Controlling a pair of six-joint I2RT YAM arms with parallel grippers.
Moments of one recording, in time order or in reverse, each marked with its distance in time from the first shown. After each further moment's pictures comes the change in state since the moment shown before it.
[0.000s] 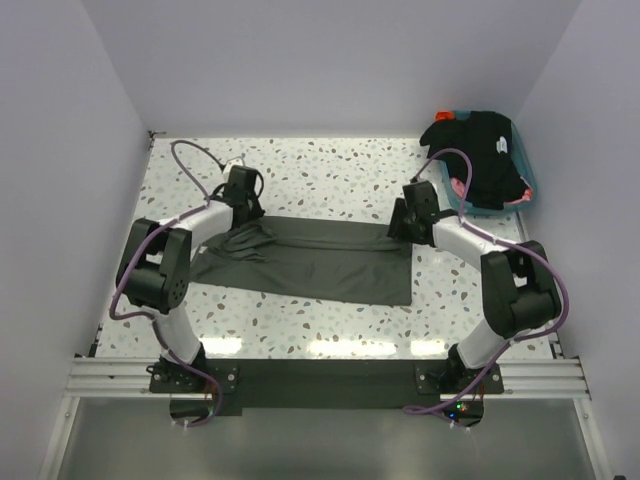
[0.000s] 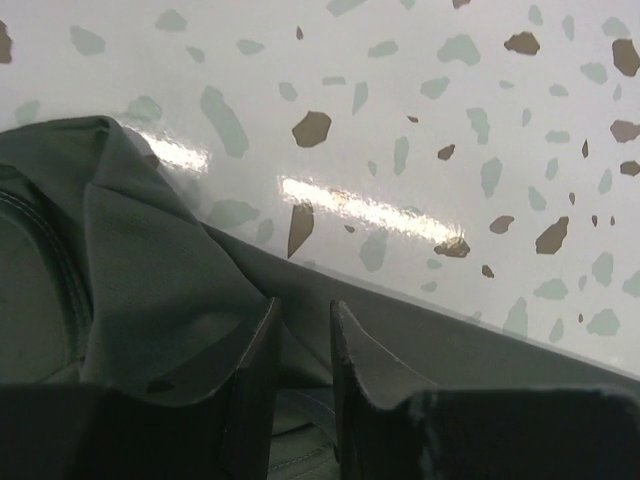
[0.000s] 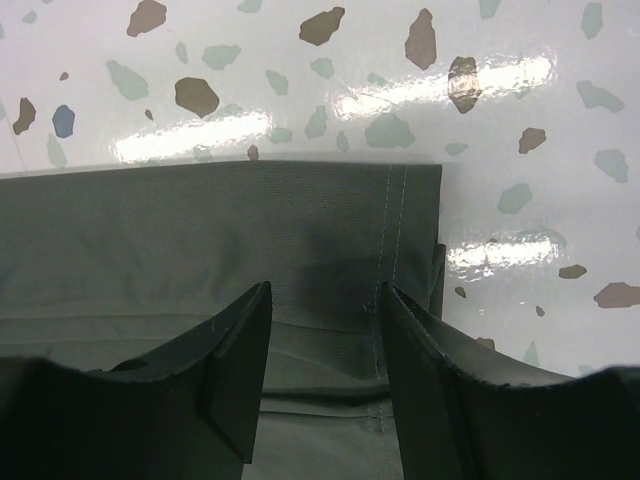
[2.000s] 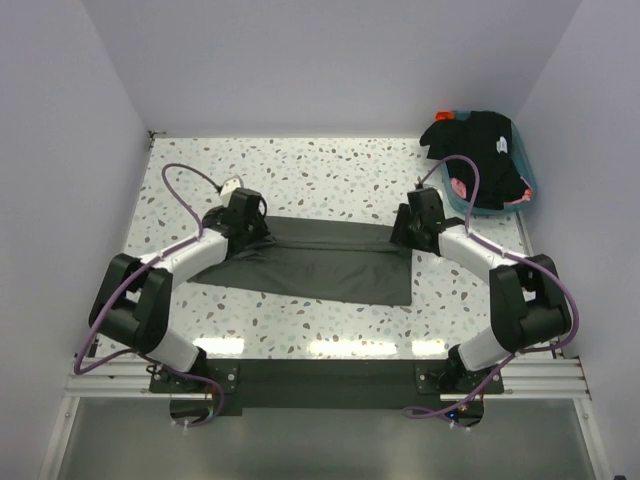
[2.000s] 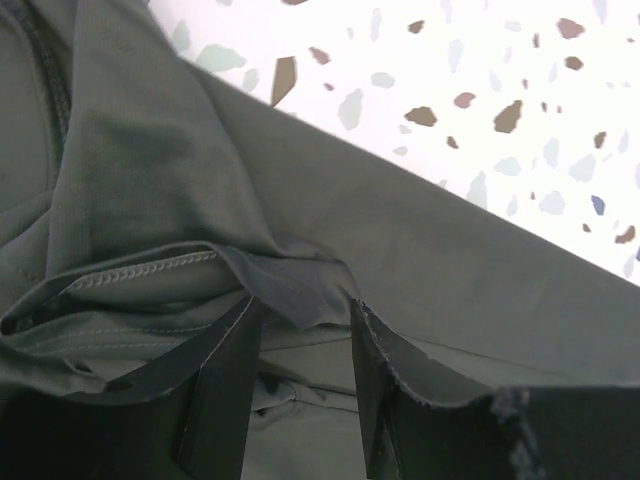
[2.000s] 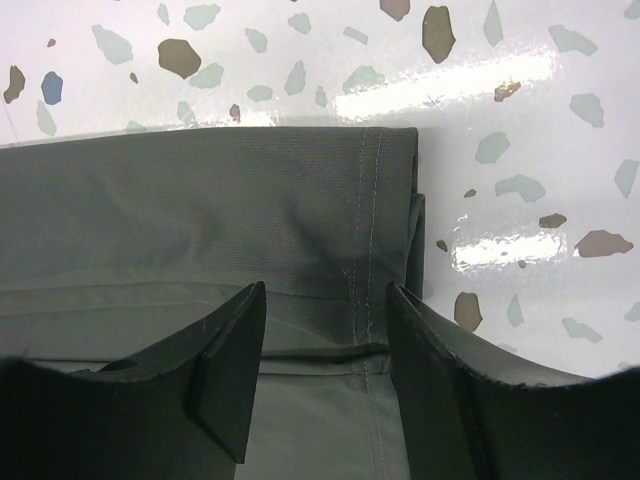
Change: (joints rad) left arm -0.110 -0.272 -0.250 0.011 -0.024 -0.138; right arm 0.000 -0.093 -0.080 -0.008 0.005 0.023
